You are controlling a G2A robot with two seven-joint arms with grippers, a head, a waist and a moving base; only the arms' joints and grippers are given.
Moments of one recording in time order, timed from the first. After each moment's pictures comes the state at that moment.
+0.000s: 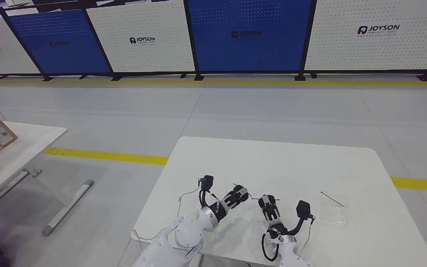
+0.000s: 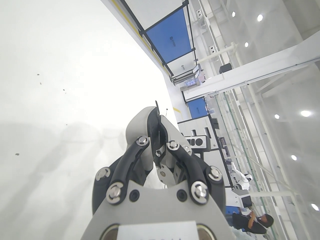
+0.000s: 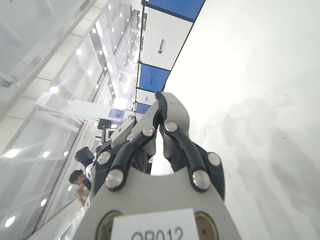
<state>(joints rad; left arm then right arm) 1.43 -1.20 -1.04 -1.54 -0.01 -0.13 -0.16 -1.54 -1.48 1.05 -1.48 -0.22 -0.06 -0.14</state>
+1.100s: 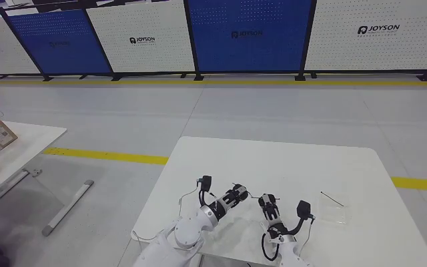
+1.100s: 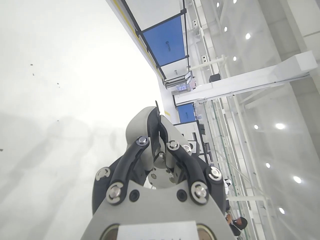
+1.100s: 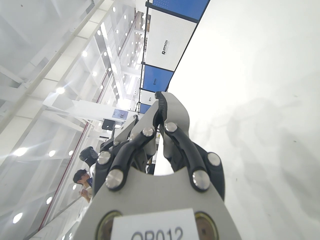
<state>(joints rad) 1.43 -1.21 -1.06 -1.53 -0.12 -0.12 -0.18 -1.54 -1.48 1.06 -1.48 -0.21 -0.09 -0.15</state>
